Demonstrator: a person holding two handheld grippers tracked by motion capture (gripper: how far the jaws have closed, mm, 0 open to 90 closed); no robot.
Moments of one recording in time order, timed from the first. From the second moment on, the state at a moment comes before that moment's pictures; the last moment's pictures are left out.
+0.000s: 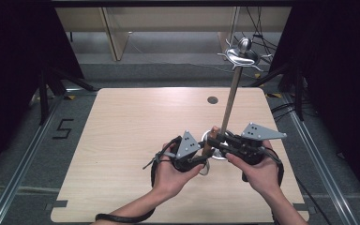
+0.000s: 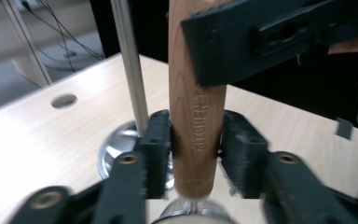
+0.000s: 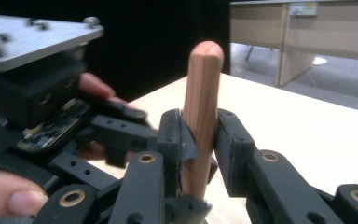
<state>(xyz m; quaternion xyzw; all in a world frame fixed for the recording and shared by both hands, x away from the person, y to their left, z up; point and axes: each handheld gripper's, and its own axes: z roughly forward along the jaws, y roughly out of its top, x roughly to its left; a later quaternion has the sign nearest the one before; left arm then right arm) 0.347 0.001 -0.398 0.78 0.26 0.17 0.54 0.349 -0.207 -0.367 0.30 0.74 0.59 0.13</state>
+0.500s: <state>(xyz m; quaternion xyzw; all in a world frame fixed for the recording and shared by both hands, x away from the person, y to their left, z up) 0.338 0.082 -0.422 0.83 0.28 0.14 0.46 0.351 -0.250 -0.356 0.23 0.78 0.56 0.16</state>
